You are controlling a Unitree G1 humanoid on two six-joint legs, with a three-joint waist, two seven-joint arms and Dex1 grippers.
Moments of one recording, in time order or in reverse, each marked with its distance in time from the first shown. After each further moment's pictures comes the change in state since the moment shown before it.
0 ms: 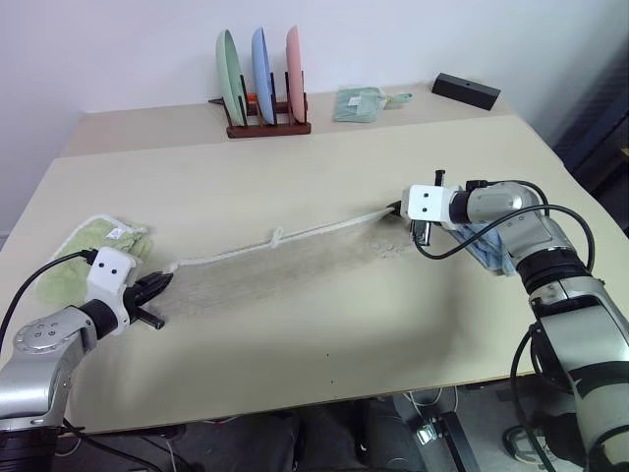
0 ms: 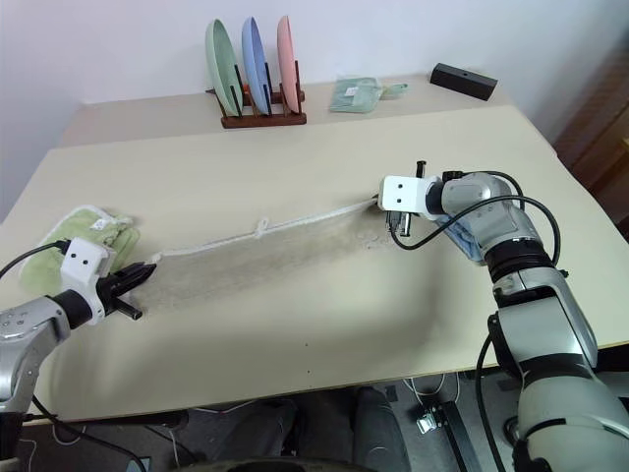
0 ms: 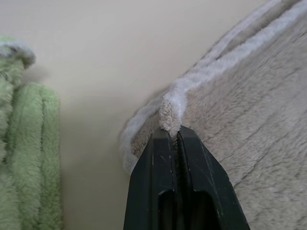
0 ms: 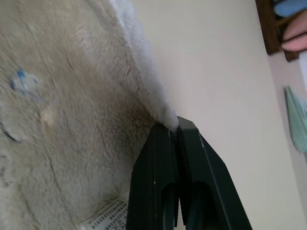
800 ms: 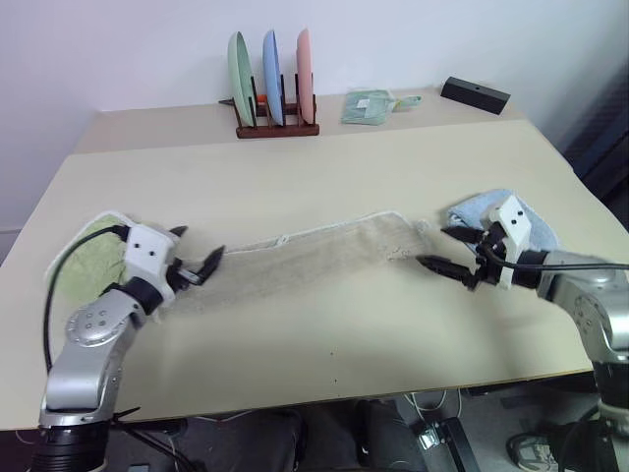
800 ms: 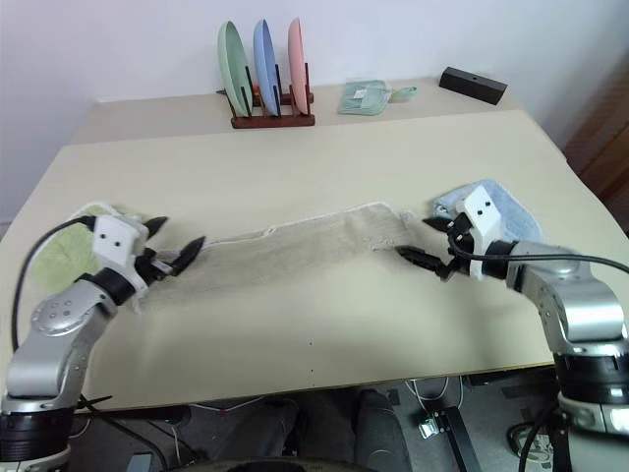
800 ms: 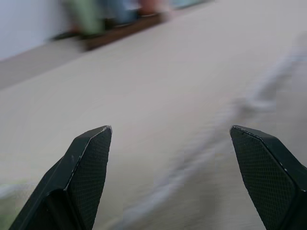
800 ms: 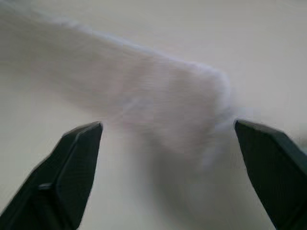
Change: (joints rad) left arm -0.083 -0.165 -0.161 -0.221 0.034 -0.097 0.095; right arm 0.733 -0.061 -0.552 -1.152 0.869 1.400 -0.158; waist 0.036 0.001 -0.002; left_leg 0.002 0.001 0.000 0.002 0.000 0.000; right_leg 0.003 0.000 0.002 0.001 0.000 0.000
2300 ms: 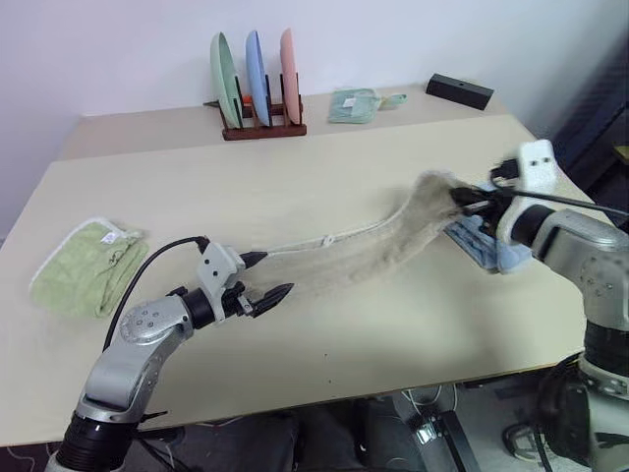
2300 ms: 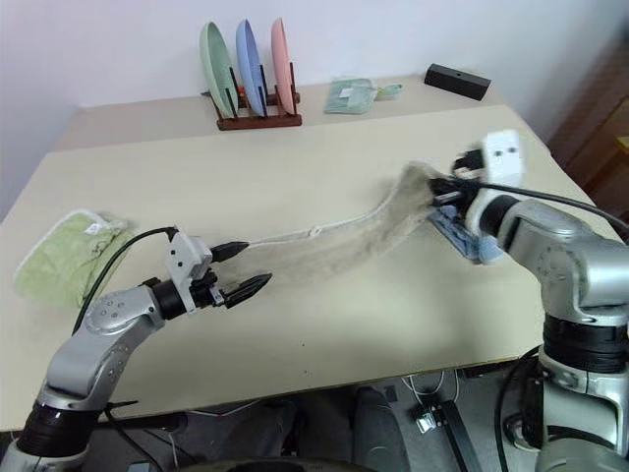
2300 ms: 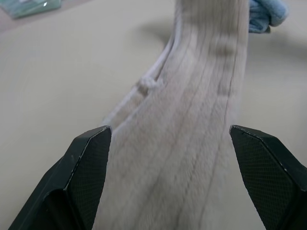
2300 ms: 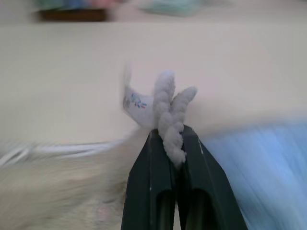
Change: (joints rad) left arm -0.055 0.000 -0.185 -0.026 -0.052 -0.003 -0.137; right arm -0.280 -0.026 0.185 -0.063 -0.074 0.014 -0.288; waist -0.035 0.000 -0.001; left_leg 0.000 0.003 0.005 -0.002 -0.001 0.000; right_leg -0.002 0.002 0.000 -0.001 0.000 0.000
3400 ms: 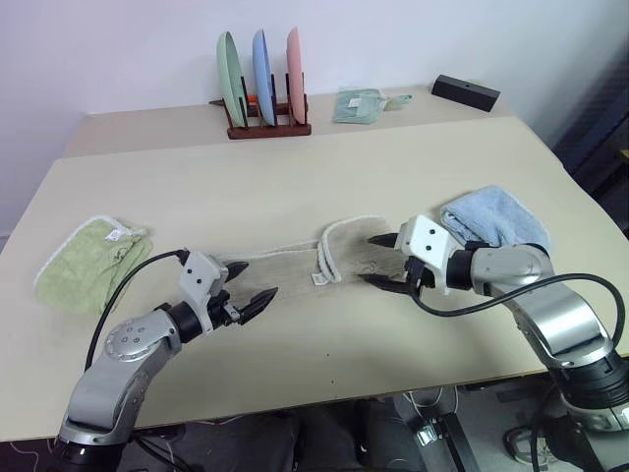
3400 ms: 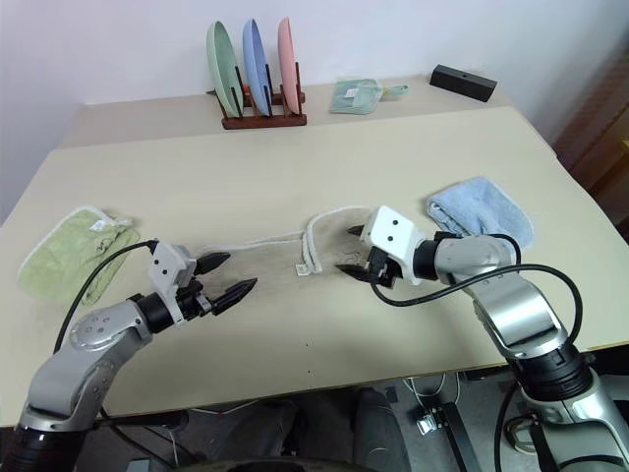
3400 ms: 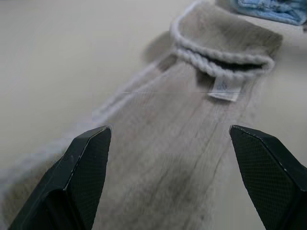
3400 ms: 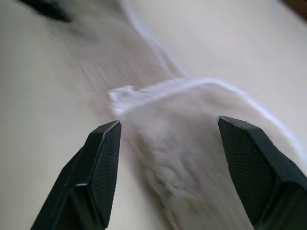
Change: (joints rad) left arm 0.145 -0.002 0.081 -0.084 -0.065 0.108 0.087; right arm 0.121 -0.006 0.211 -0.029 -0.269 -0.414 0.374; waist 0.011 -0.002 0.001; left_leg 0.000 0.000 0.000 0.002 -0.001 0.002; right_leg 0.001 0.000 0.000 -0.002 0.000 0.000
